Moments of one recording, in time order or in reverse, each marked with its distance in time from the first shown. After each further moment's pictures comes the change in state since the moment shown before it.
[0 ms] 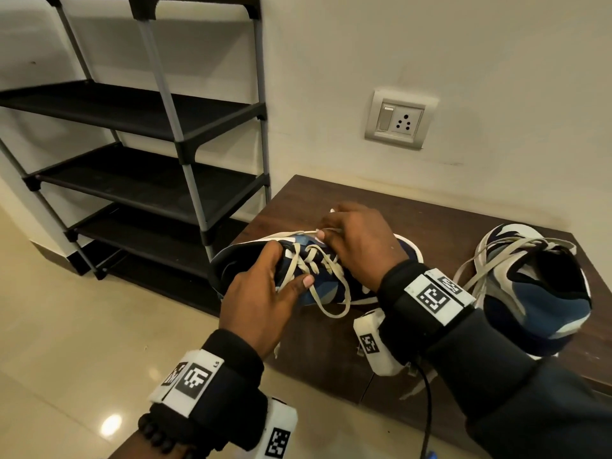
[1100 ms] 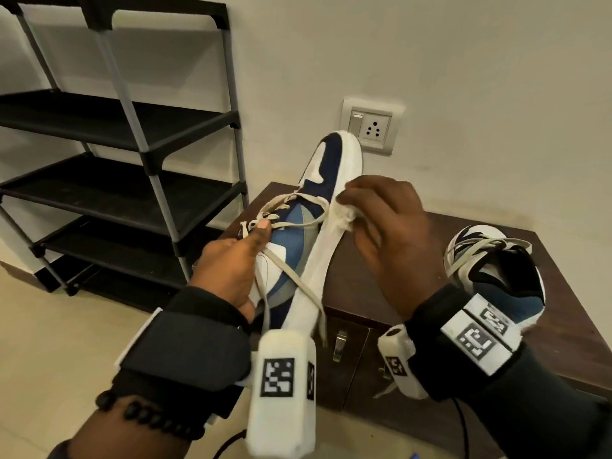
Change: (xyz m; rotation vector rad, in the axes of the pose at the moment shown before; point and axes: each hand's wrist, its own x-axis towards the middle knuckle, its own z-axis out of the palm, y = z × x) left_hand 0.049 0.040 0.000 -0.721 0.124 -0.591; right_hand -0.046 0.030 -0.039 -0.020 0.592 -0.217
